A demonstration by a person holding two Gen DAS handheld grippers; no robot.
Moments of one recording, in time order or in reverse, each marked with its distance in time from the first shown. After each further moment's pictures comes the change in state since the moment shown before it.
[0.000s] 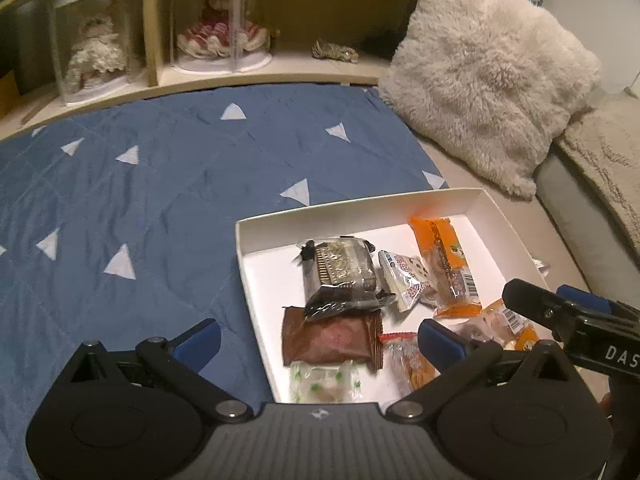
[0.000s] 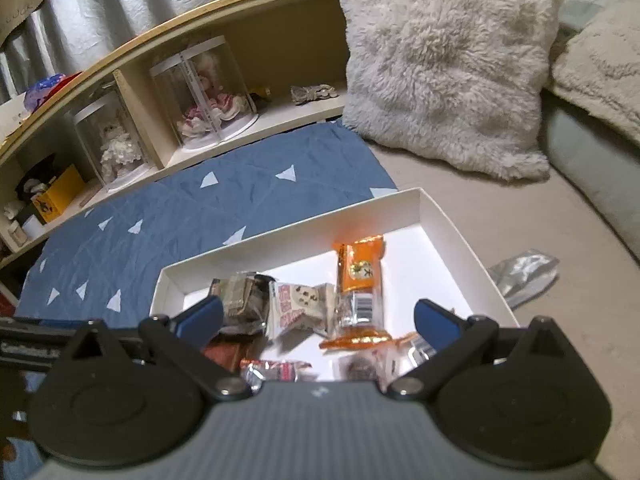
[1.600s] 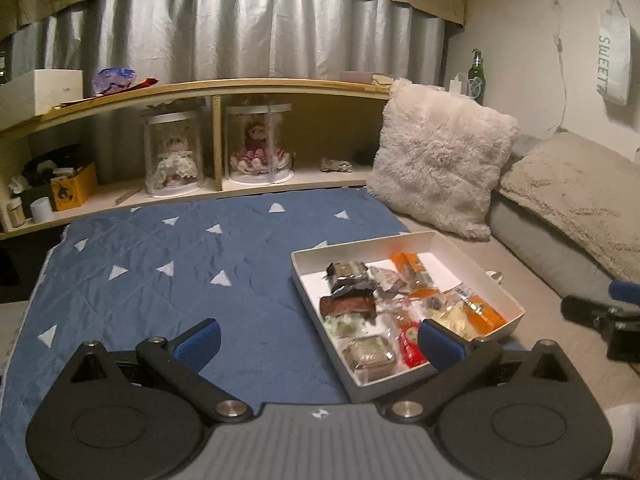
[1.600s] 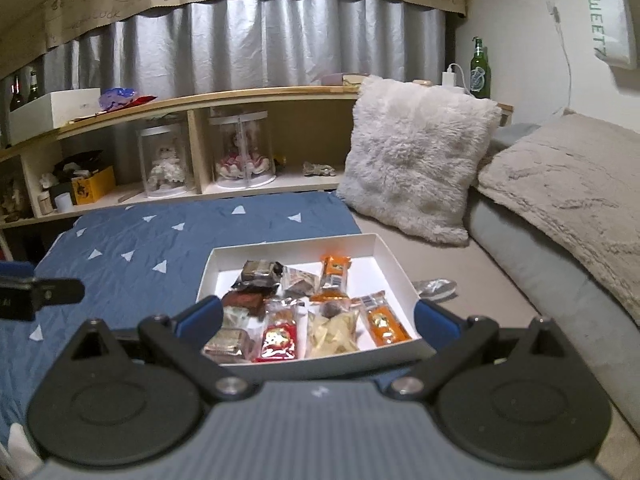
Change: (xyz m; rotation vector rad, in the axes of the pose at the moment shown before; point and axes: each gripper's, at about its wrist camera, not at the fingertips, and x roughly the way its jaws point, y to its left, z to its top) left arm -0.198 -0.002 -0.169 0.089 -0.388 0.077; right arm -0.244 0.042 -0.140 -0.195 -0.265 -0.103
